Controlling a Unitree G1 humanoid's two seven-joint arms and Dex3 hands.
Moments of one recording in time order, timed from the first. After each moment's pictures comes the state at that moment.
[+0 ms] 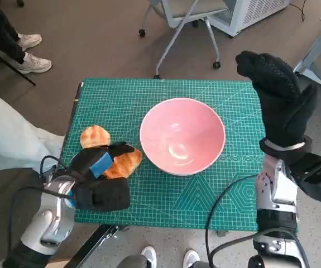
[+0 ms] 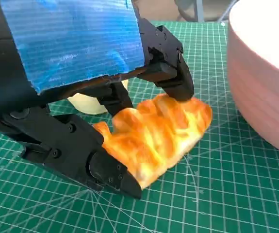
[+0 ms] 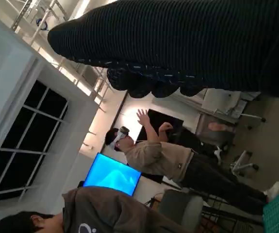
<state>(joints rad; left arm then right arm) -0.24 0.63 -0.33 -0.14 0.66 0.37 -0.38 -0.64 -0.13 -0.20 0.40 0.36 -0.60 0.50</state>
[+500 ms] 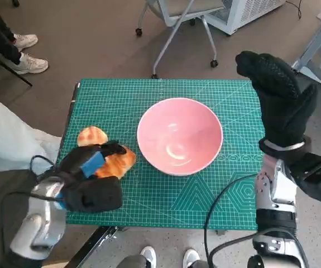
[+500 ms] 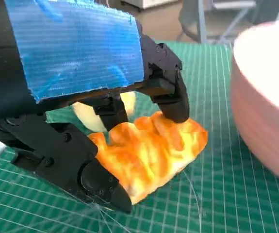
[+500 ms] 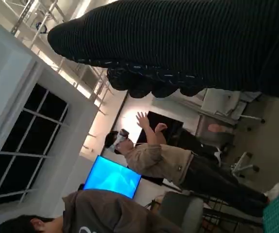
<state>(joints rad) -0.18 0.64 -0.18 -0.29 0.65 0.39 -0.41 -0.64 -0.13 -0.20 0.40 0.37 -0.61 0.51</state>
